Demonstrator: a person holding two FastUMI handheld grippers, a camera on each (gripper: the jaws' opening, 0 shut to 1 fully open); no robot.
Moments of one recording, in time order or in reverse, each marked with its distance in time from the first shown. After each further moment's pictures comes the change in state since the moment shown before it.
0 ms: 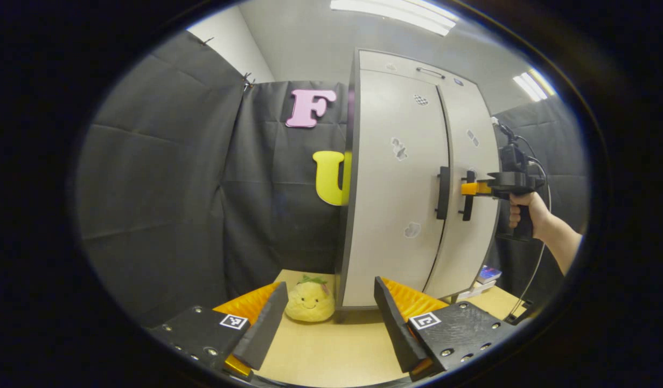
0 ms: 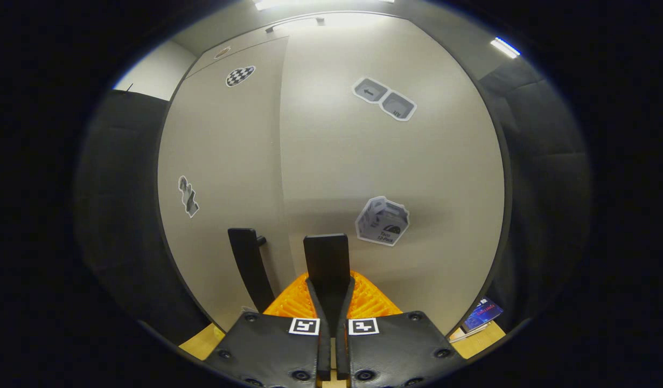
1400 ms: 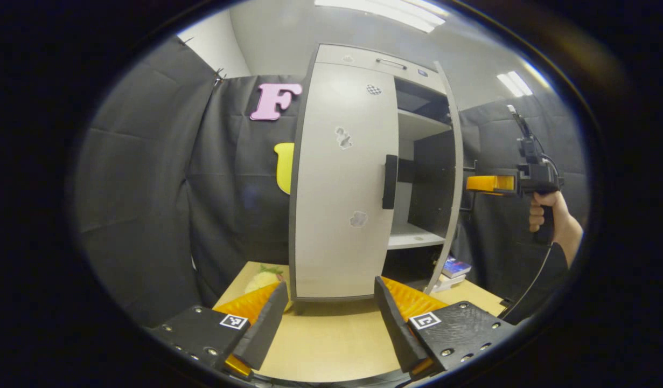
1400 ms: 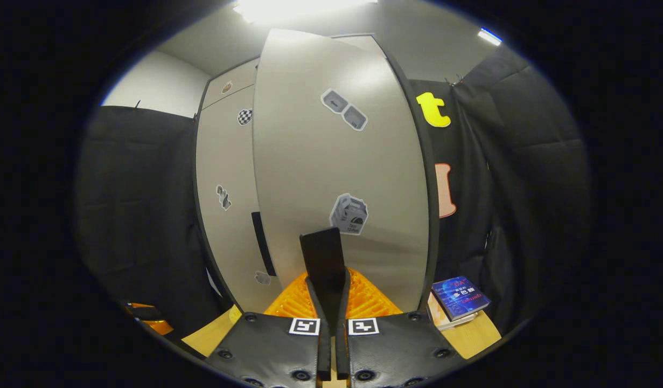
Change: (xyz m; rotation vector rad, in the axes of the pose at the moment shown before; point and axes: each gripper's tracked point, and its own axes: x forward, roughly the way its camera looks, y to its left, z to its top) left arm -0.009 -0.106 -0.014 -0.013 0.031 -0.151; right arm -0.128 -0.059 -0.006 0.035 0.010 0.061
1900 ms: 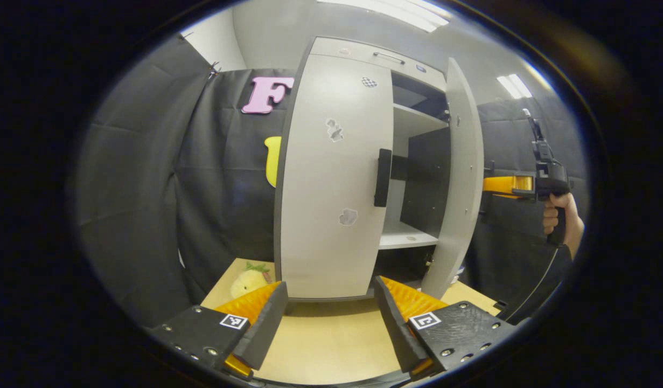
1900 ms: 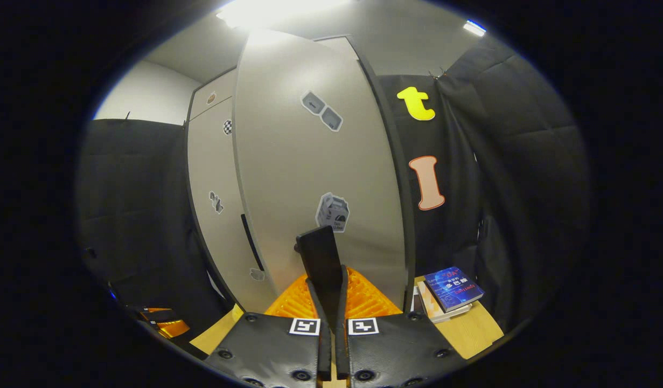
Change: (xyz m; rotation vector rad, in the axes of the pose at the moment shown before) left arm 0.026 -0.017 -0.005 -0.005 0.023 -0.046; right arm -0.026 -0.025 0.000 0.078 0.014 -0.037
